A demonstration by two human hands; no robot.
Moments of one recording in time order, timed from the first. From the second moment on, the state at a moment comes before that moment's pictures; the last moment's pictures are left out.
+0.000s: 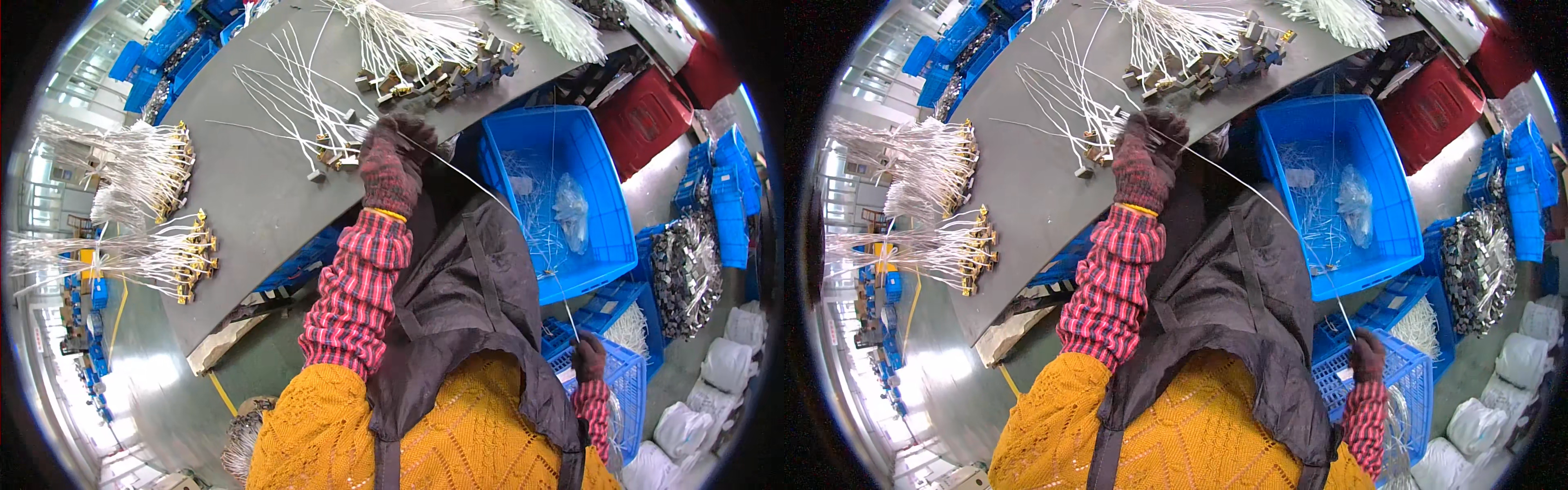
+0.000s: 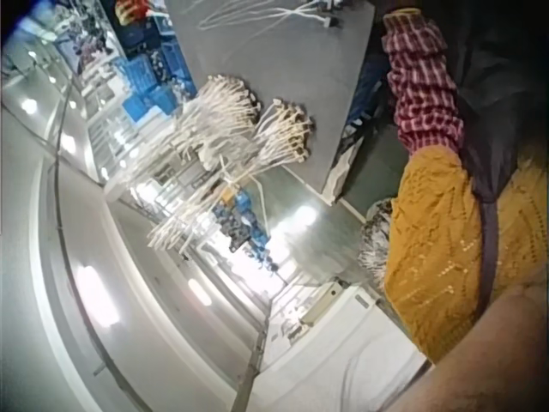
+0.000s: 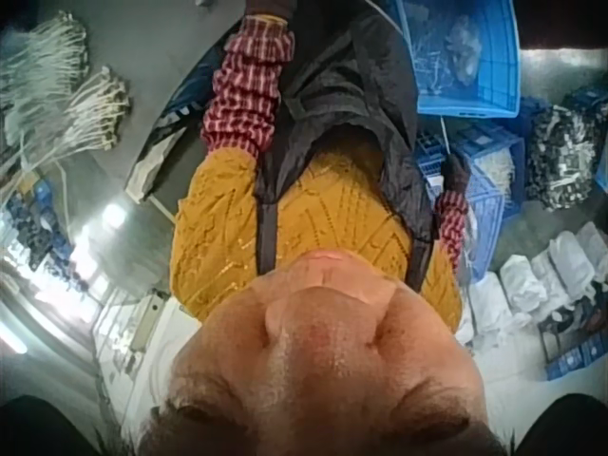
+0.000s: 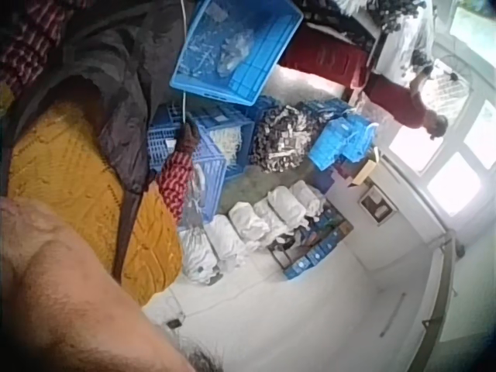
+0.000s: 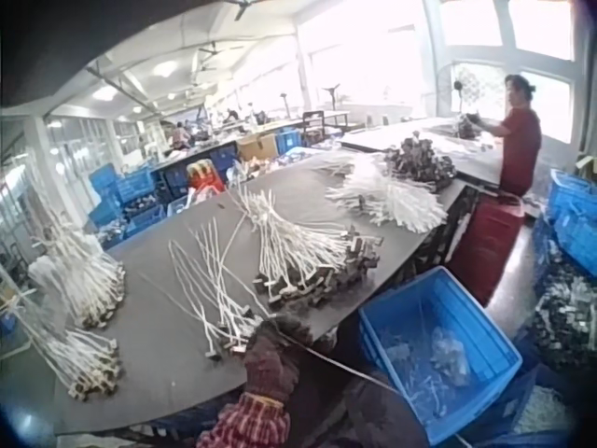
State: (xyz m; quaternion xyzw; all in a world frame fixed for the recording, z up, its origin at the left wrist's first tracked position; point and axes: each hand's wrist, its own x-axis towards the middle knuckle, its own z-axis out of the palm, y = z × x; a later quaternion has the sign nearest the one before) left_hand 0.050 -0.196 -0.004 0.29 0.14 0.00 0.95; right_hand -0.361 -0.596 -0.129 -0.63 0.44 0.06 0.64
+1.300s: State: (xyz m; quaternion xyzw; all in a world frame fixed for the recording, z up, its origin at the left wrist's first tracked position) left_hand 0.087 -0.016 0.001 0.68 0.15 0.02 0.72; right_hand 0.074 -0.232 -0.017 -0.93 -0.19 -0.07 0.30
